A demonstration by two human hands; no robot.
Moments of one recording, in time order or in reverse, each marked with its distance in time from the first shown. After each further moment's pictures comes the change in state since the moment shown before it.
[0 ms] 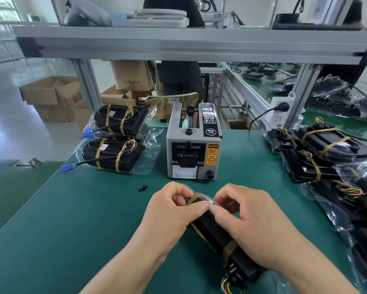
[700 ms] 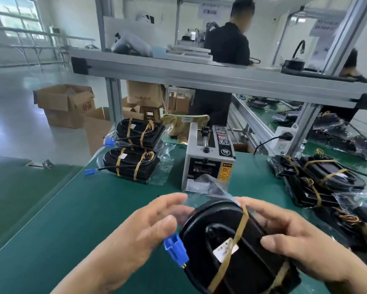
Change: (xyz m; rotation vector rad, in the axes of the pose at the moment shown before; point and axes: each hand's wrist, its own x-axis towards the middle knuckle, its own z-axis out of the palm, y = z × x) left_hand -0.046 0.020 -0.097 -0.038 -0.513 0.164; right_hand -0.012 0.017 -0.038 0.694 -0.567 -0.095
